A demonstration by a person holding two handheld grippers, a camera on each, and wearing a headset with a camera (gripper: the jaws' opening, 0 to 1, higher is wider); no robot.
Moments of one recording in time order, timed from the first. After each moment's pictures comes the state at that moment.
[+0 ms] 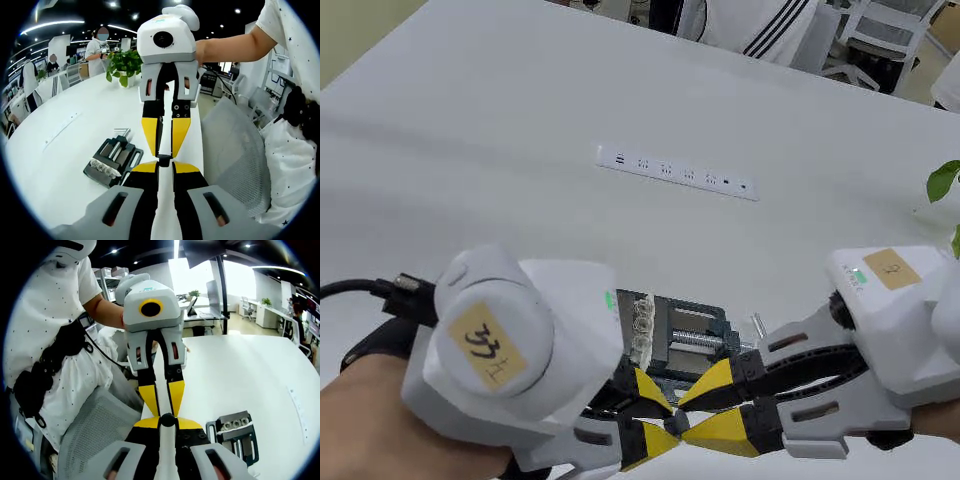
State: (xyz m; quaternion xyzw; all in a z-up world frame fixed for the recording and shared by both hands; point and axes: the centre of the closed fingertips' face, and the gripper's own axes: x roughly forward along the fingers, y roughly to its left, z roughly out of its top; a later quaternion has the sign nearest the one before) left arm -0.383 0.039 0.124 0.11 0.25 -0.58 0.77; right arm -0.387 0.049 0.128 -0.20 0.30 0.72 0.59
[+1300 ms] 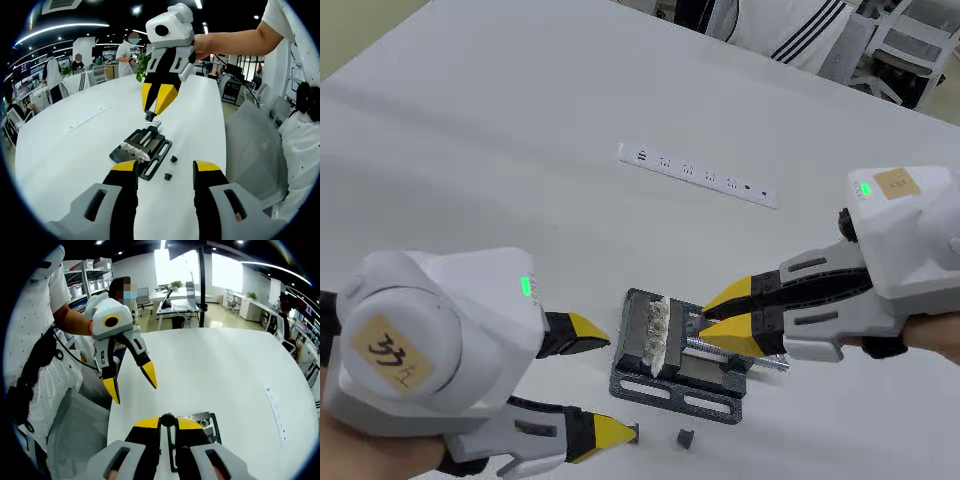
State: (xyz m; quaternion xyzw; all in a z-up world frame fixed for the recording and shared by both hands) left arm -0.353 0.096 0.107 0.08 0.23 -0.49 0.84; right arm -0.300 0.059 0.131 -0.26 0.32 0.65 0.64
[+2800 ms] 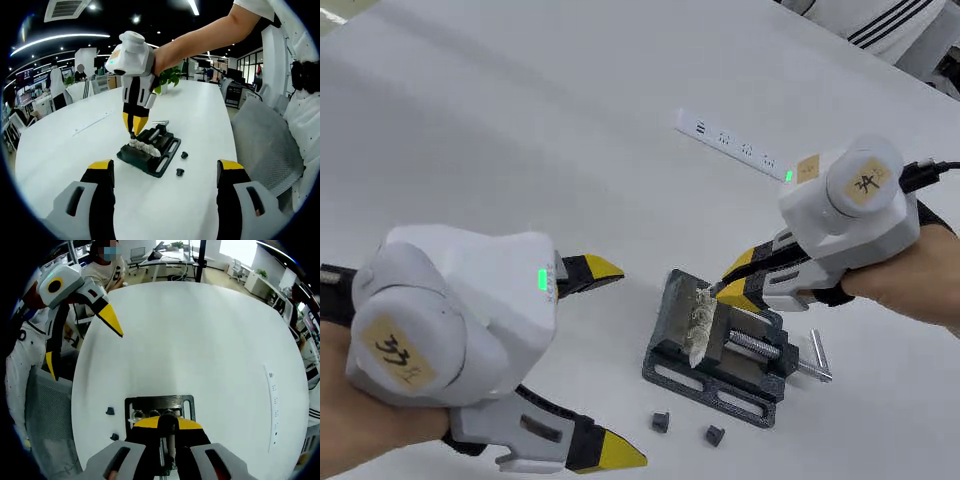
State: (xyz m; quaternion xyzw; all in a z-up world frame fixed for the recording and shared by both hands) left arm -0.340 0.114 0.083 0.08 0.18 -0.49 0.85; right arm -0.229 0.068 0.036 -0.40 0.41 0.59 0.57
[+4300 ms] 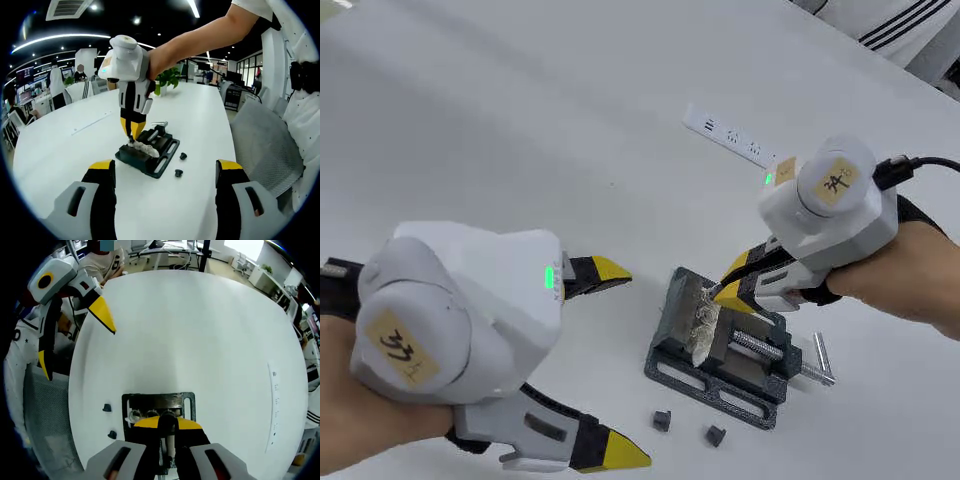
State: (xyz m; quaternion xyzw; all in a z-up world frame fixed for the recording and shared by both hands) left arm -0.342 0.115 0.080 0.07 0.17 -0.49 0.85; right arm -0.229 0.070 0.026 -0.44 0.43 0.57 0.55
